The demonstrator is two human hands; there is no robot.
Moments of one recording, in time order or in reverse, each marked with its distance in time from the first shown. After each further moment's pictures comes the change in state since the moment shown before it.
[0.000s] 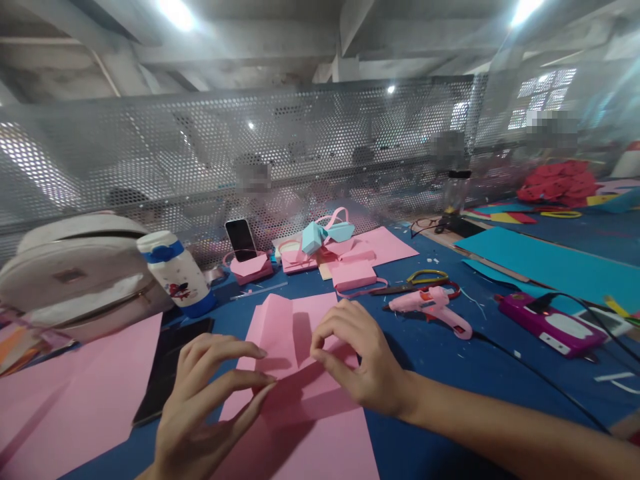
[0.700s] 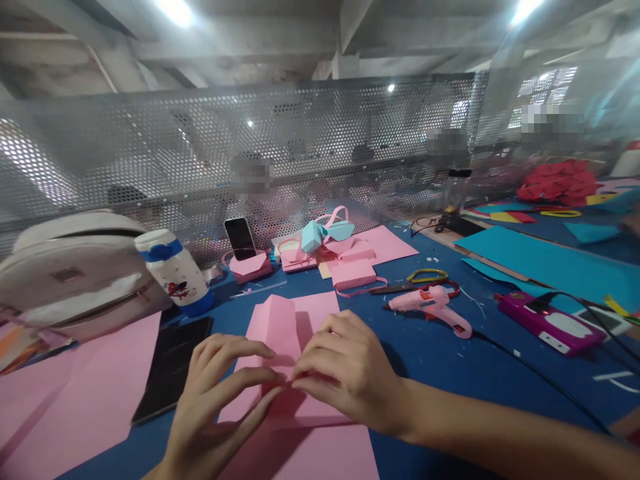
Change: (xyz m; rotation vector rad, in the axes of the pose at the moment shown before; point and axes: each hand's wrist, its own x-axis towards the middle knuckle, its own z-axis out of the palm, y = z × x) left_hand -0.003 0.006 0.007 -0.083 -0.061 -0.097; right_hand 0.001 -0.009 0.005 -0.168 -0.164 -0.099
